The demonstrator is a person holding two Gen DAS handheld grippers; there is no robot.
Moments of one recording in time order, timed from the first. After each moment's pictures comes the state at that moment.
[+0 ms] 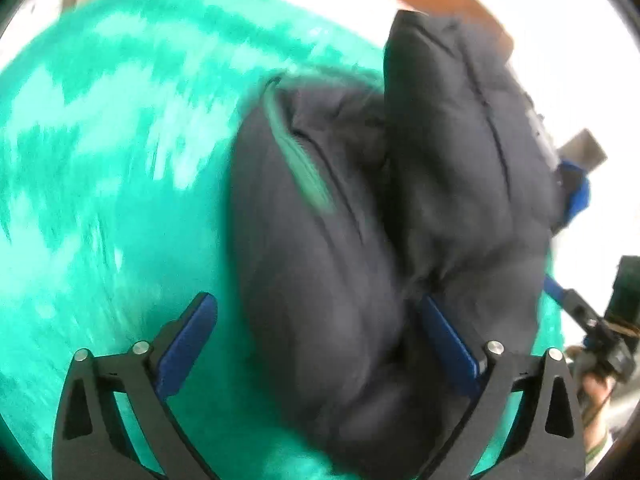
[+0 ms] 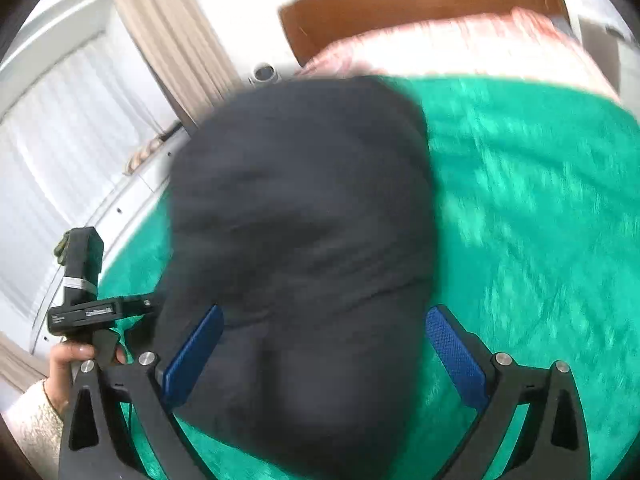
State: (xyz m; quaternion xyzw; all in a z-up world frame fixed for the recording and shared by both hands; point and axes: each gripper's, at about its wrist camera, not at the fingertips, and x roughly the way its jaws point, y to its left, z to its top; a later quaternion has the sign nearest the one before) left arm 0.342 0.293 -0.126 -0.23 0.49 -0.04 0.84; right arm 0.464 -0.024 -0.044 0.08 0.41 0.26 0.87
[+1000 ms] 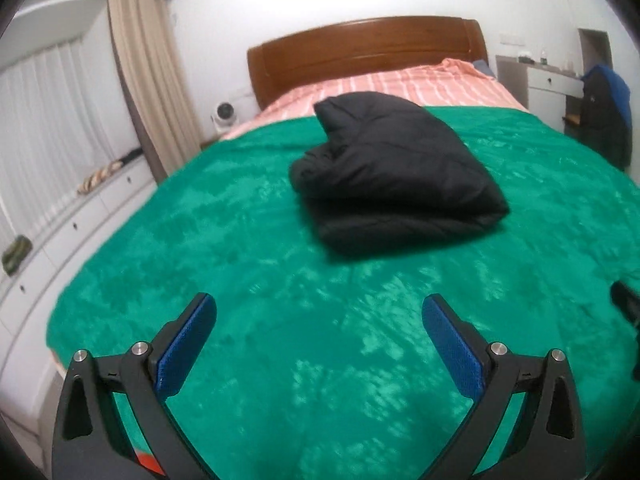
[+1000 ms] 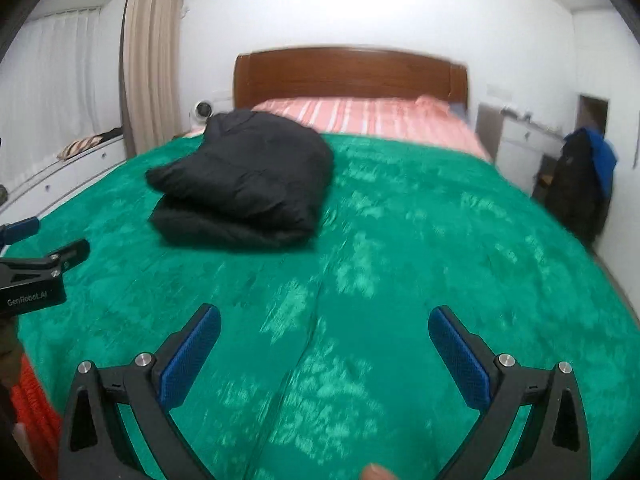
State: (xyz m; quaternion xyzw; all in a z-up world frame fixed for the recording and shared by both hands) left arm 0.080 0.150 -0.048 0.06 0.30 0.14 0.94; right arm 0.159 -0.096 -0.057 -0.03 0.28 0.08 0.96
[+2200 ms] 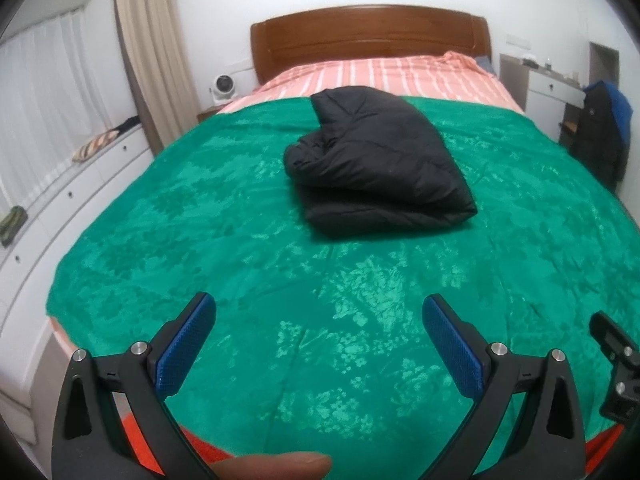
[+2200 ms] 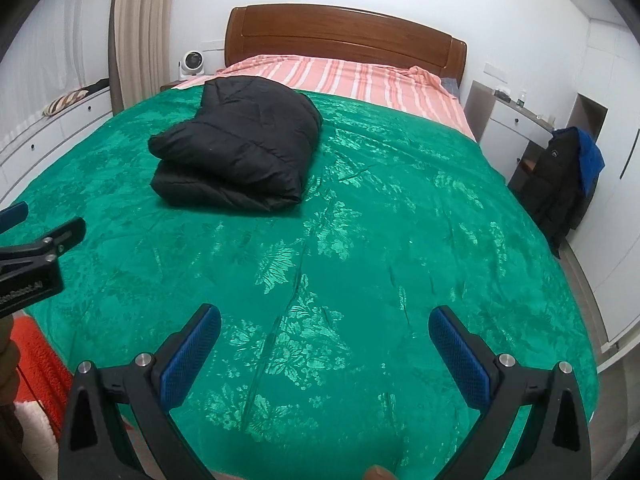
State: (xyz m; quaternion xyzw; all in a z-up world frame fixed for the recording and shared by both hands) left arm 0.061 0.121 -0.023 0.02 0.35 0.14 0.93; right arm 0.120 -0.085 -0.006 -0.09 0.36 0.03 0.93
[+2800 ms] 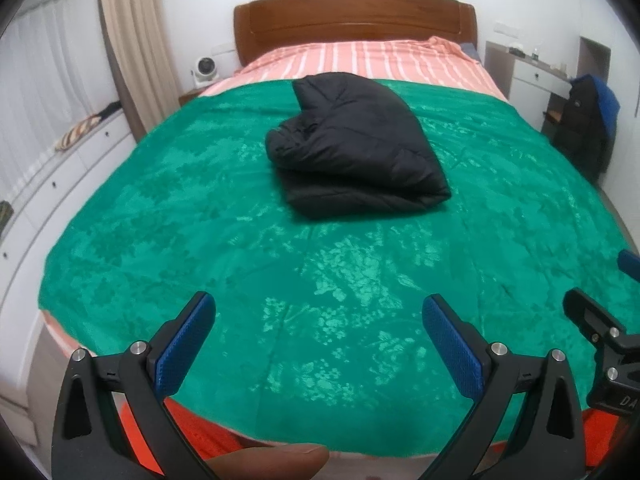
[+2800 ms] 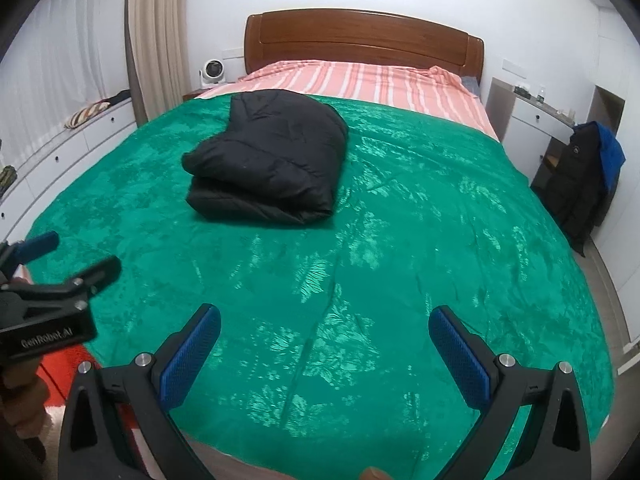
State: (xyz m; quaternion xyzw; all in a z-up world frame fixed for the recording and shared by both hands) left arm 0.048 0.120 -0.008 0.00 0.38 0.10 0.92; right arm 0.112 -0.076 0.020 -0.06 0.36 0.08 0.93
